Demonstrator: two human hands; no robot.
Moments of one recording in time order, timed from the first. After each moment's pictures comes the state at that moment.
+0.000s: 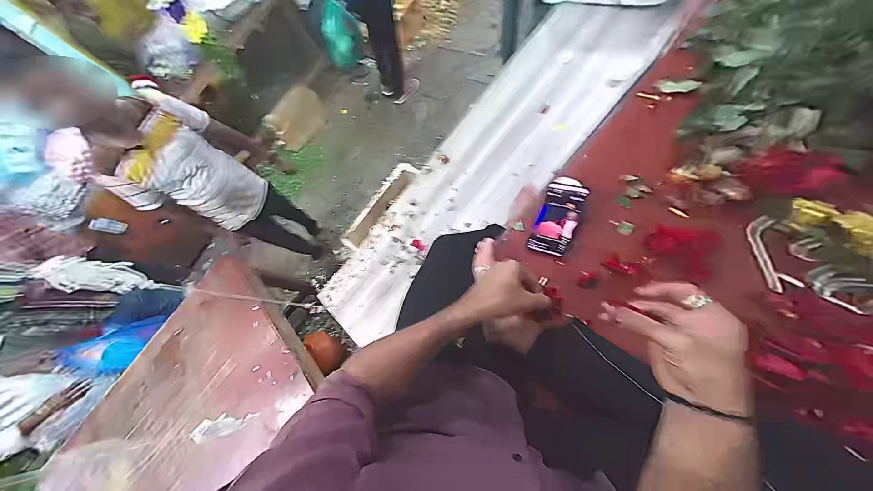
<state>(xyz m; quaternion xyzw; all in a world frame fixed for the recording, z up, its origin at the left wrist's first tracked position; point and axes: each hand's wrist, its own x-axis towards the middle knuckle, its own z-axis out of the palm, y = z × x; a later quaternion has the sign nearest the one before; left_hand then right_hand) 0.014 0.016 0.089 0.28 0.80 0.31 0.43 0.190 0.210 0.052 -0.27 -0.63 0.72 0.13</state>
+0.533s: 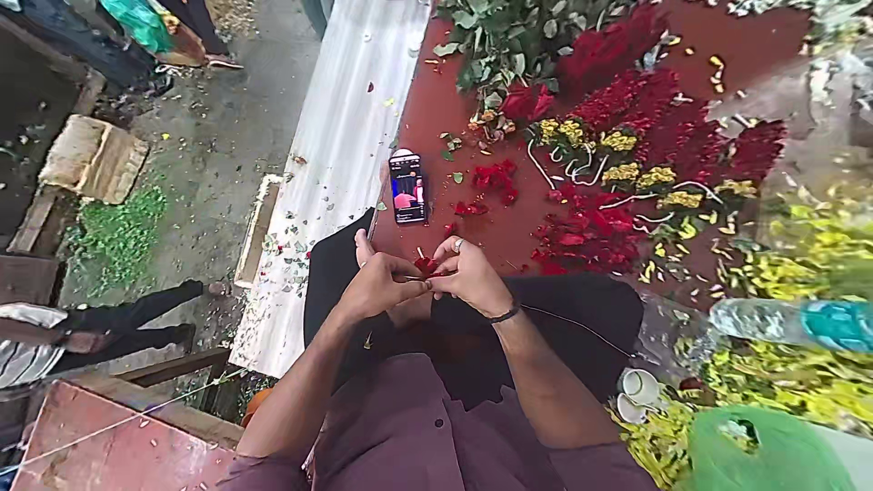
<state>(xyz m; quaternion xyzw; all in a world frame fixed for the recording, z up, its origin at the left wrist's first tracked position) 0.011 0.013 0.091 0.35 0.73 0.31 0.51 0.170 0.160 0.064 -0.32 -0.60 0.73 -0.02</state>
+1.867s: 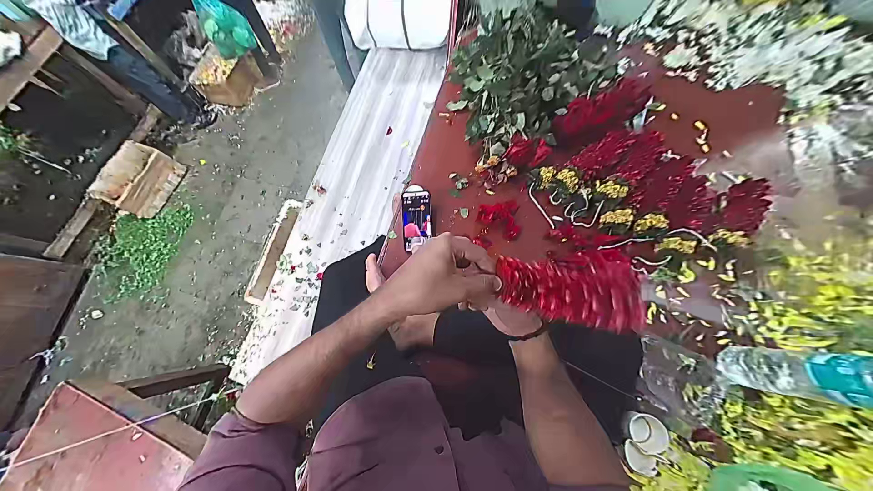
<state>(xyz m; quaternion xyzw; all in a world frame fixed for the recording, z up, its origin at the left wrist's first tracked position) 0.021 0.103 0.175 0.50 0.63 0.40 0.45 0.192 0.187 0.085 -0.19 -0.44 0.87 0.14</state>
